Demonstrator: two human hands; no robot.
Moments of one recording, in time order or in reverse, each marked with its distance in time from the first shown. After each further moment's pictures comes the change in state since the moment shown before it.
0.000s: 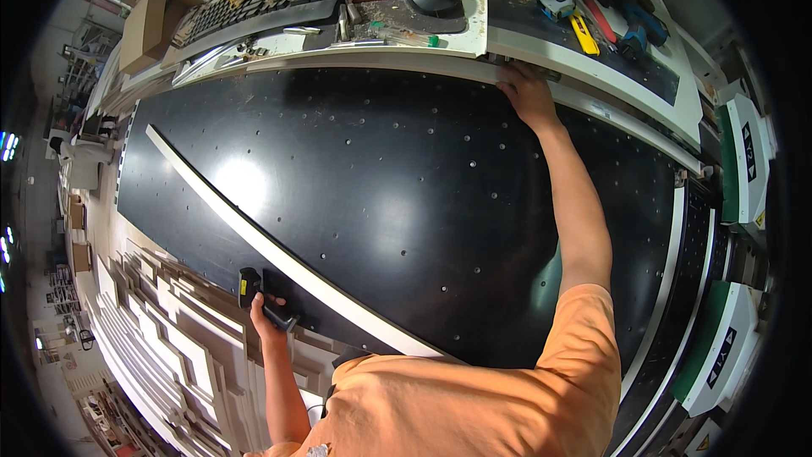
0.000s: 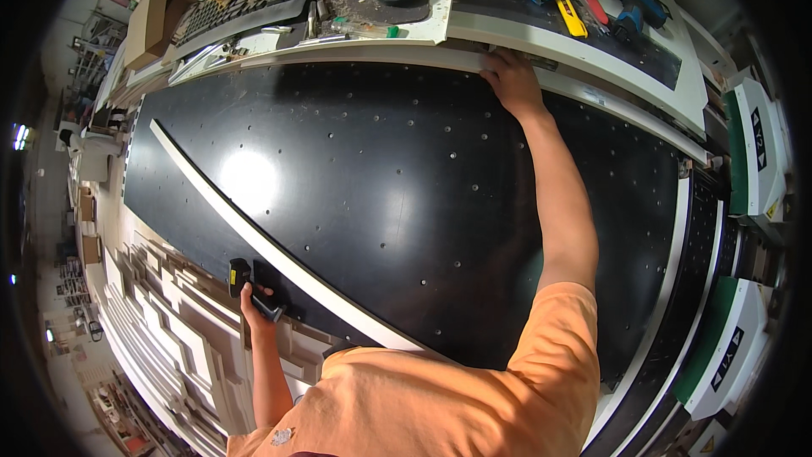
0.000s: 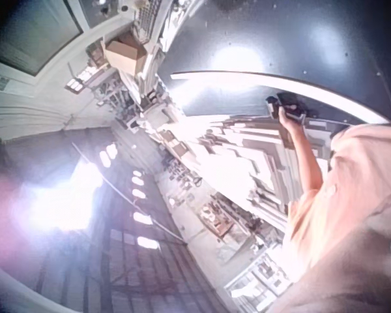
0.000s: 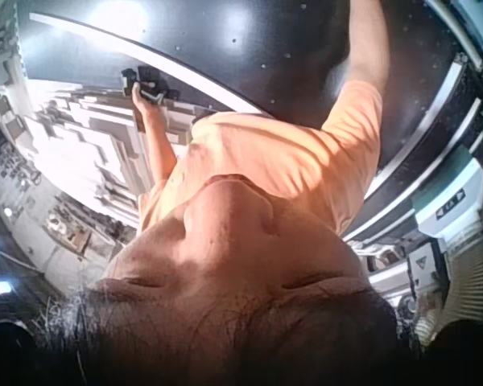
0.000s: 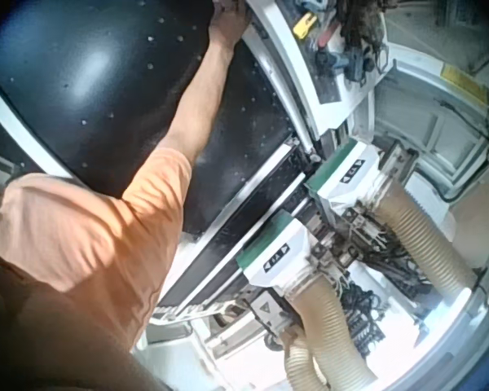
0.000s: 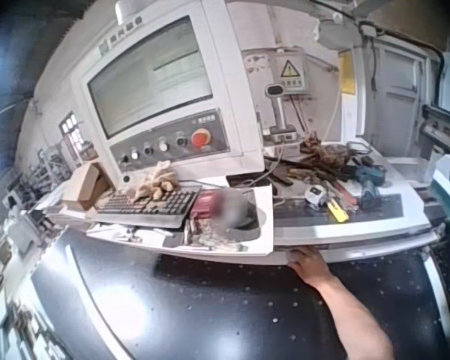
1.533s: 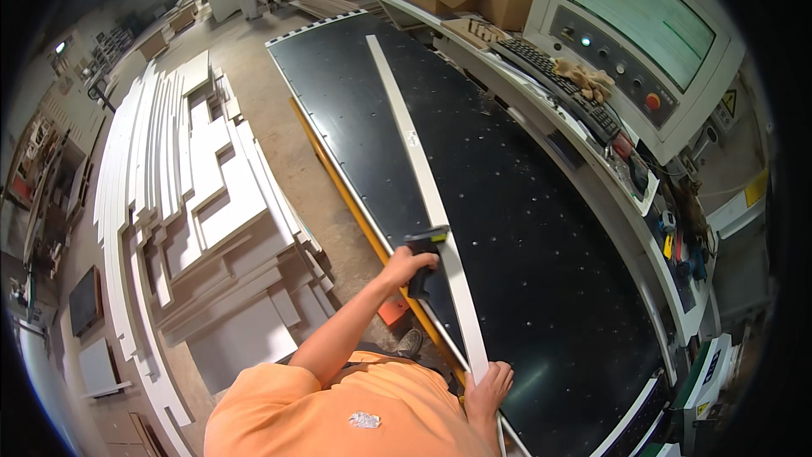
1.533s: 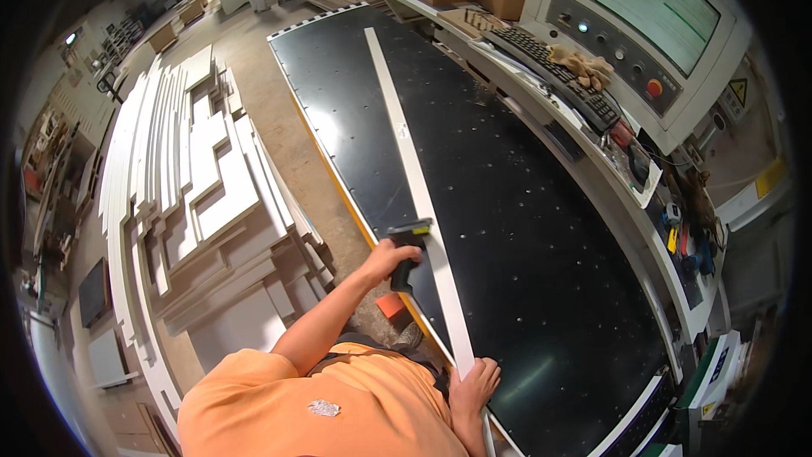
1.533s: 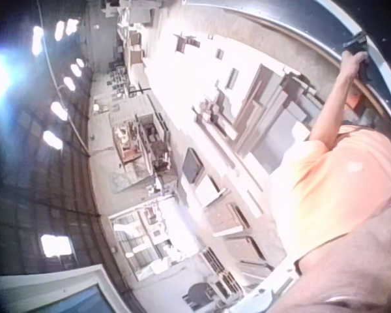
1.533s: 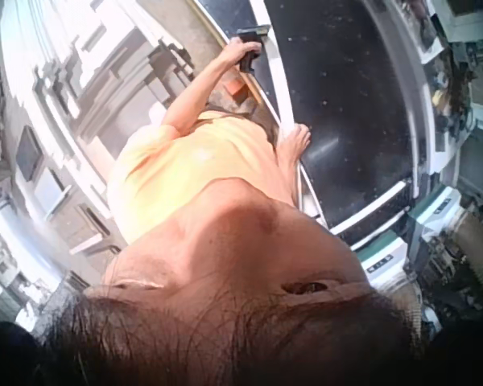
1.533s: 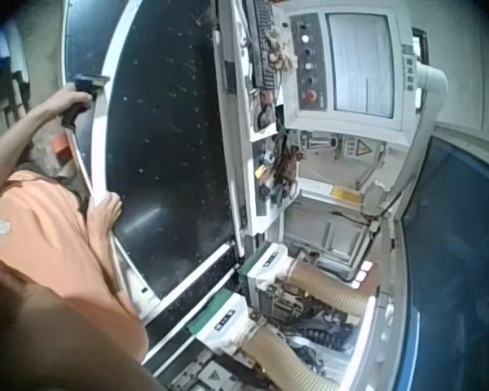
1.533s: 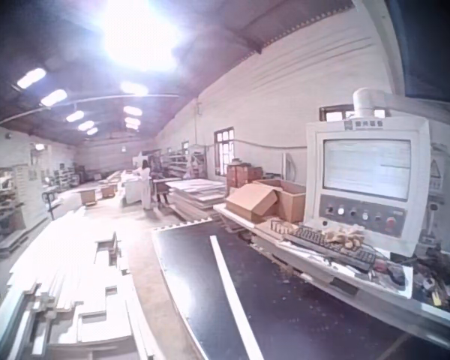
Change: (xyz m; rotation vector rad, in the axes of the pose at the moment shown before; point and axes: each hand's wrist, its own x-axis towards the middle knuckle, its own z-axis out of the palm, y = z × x) left_hand -0.082 0.023 0.035 0.341 -0.360 0.071; right_hand -0.325 -0.419 -0.163 0.028 -0.479 0.114
